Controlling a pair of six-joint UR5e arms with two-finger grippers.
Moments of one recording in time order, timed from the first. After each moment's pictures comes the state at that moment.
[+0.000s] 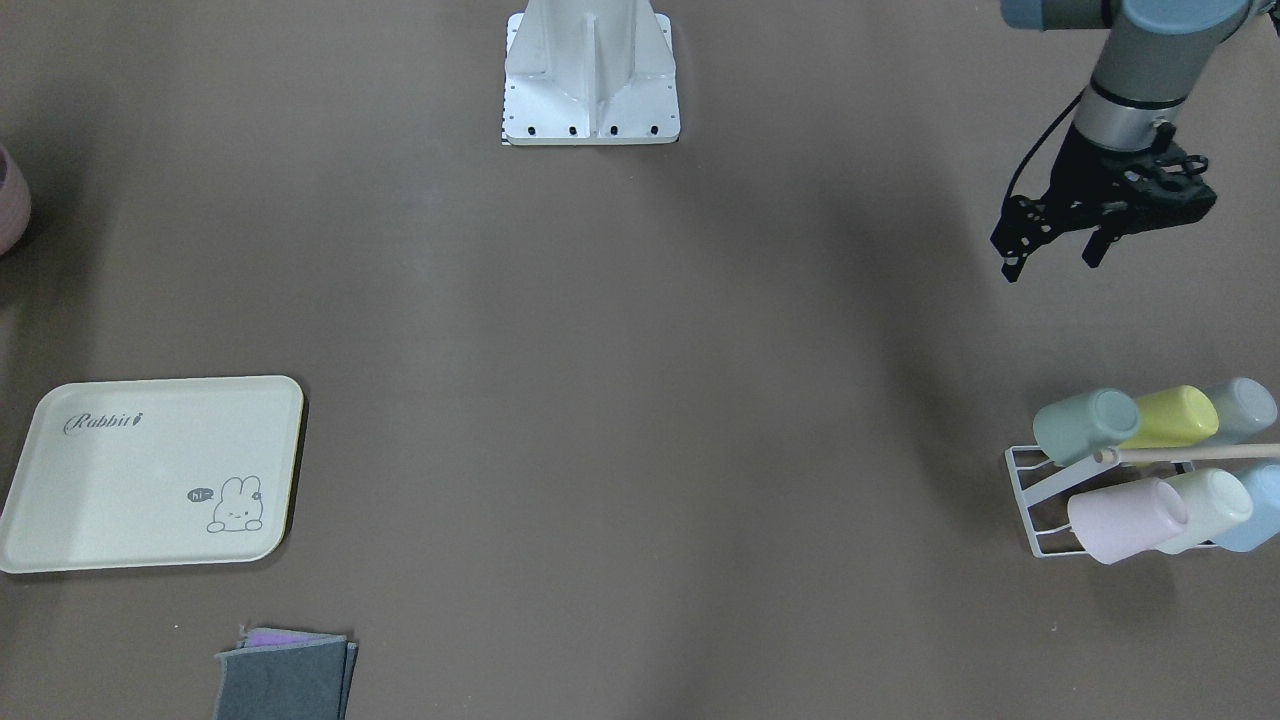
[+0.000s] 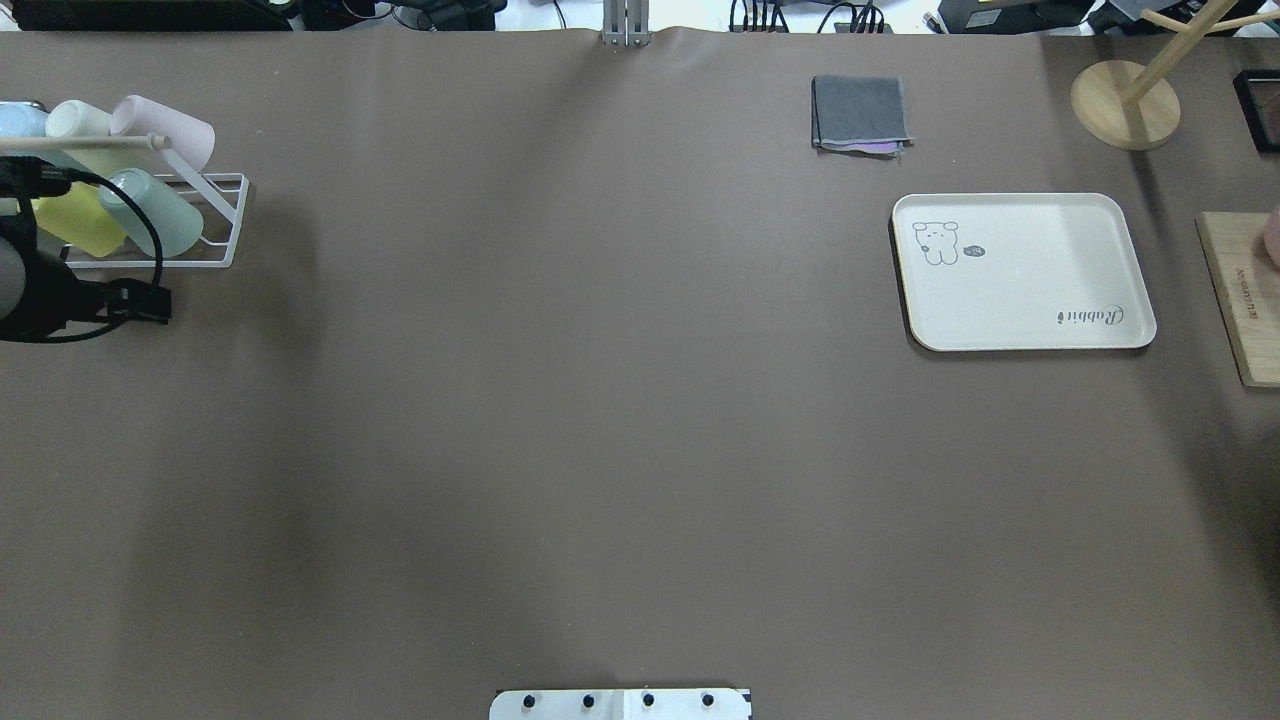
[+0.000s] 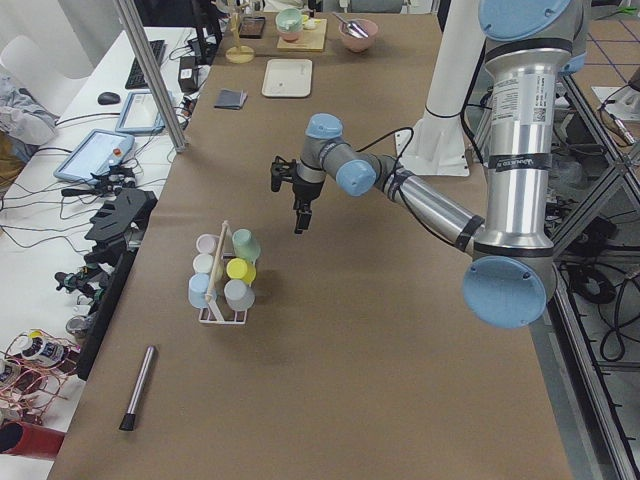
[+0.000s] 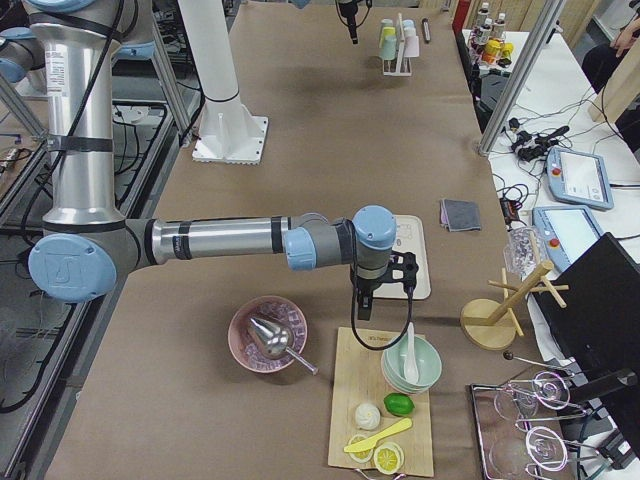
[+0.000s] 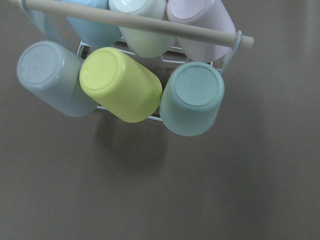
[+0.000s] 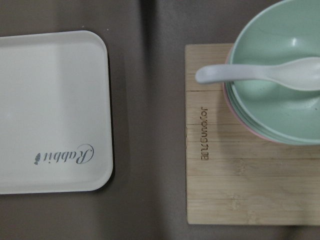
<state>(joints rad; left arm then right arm) -0.83 -1.55 -2.10 -1.72 -1.79 -0.97 1.45 -1.59 1.65 -1.42 2.38 0.27</state>
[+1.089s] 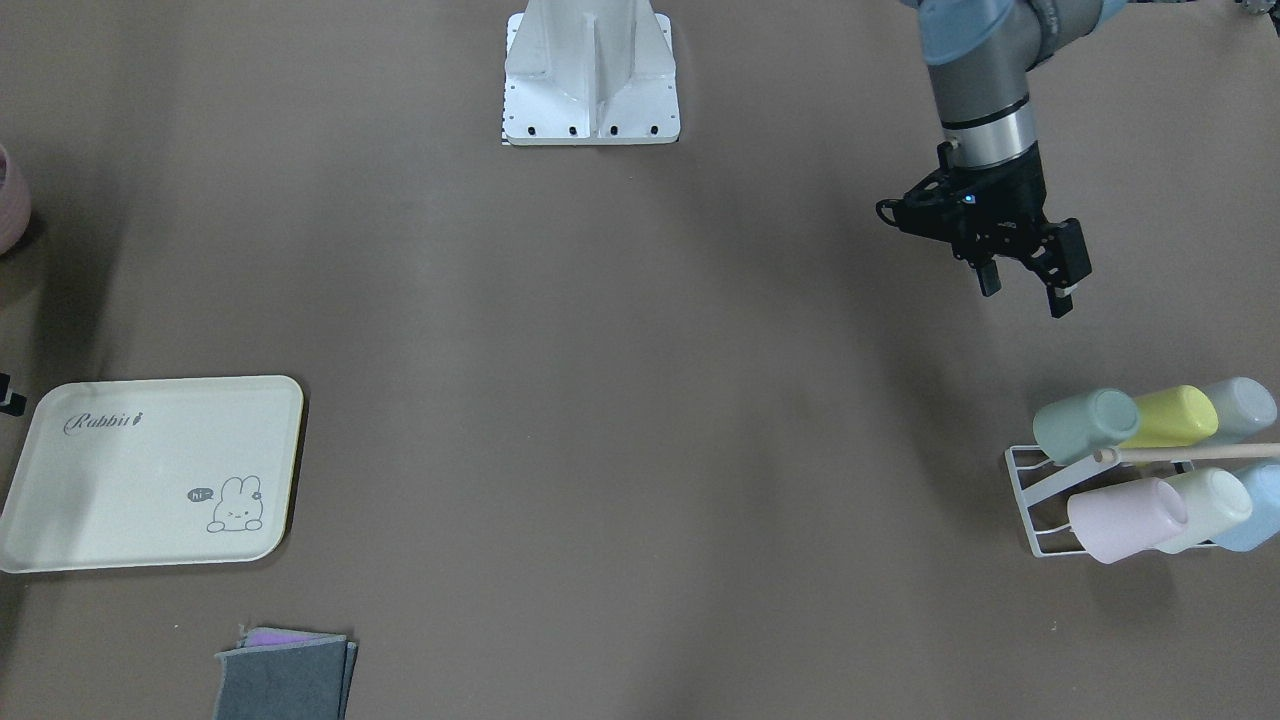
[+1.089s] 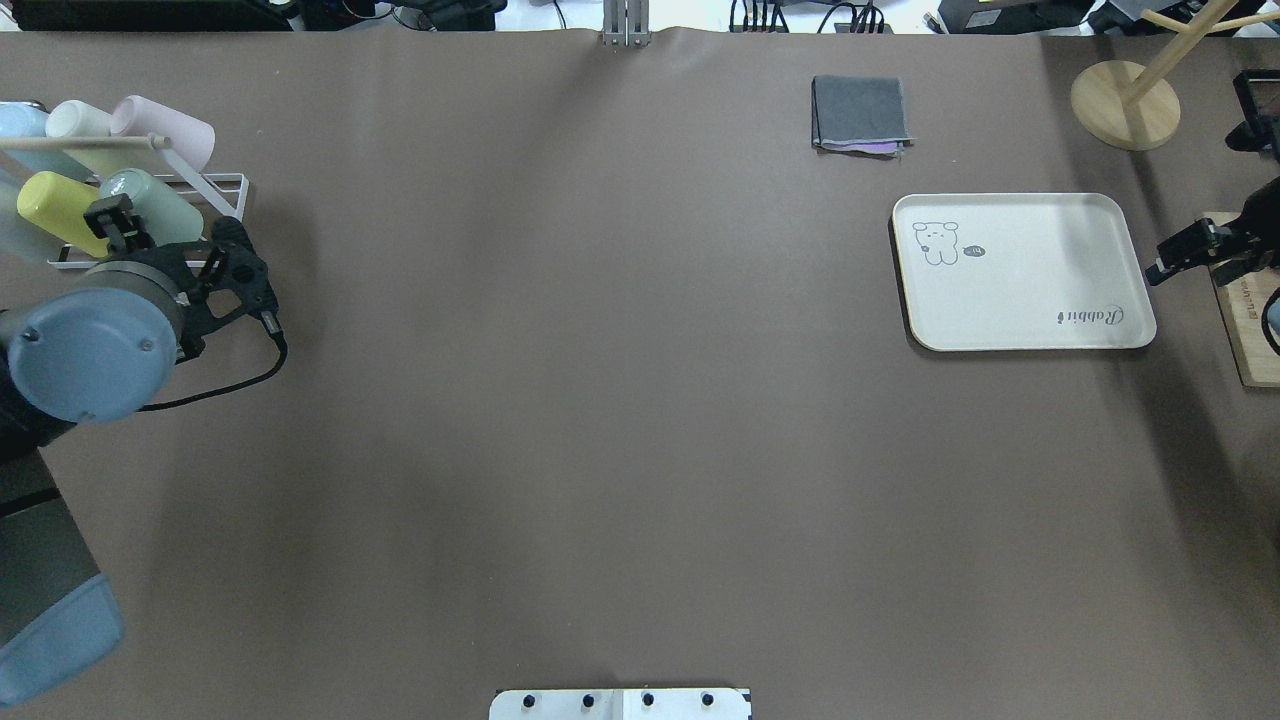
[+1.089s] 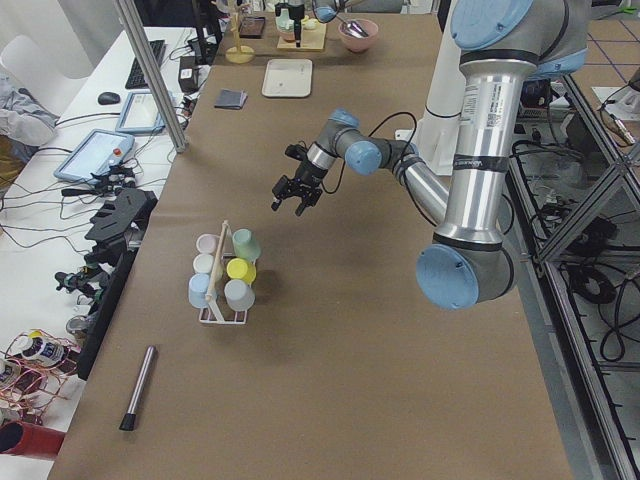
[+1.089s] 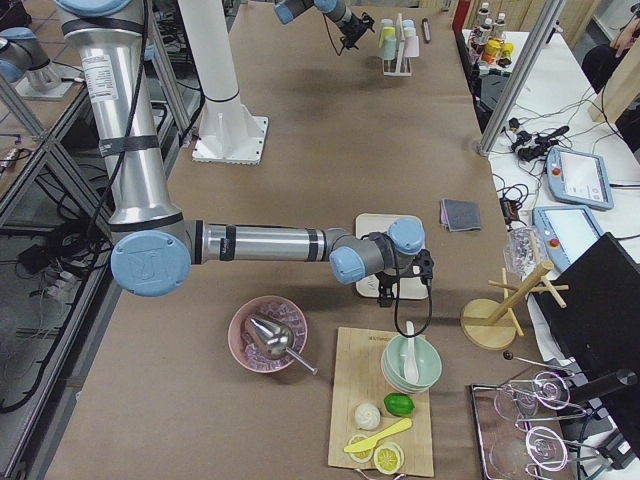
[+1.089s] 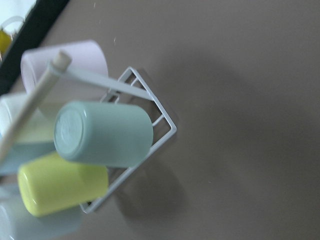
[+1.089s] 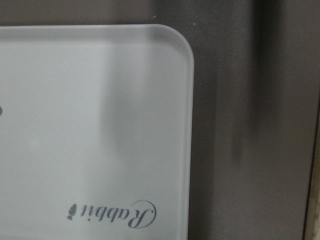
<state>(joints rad) -0.58 -1.73 -2.11 -1.40 -1.13 0.11 1.23 -1.41 1.35 -1.19 2.42 0.41</state>
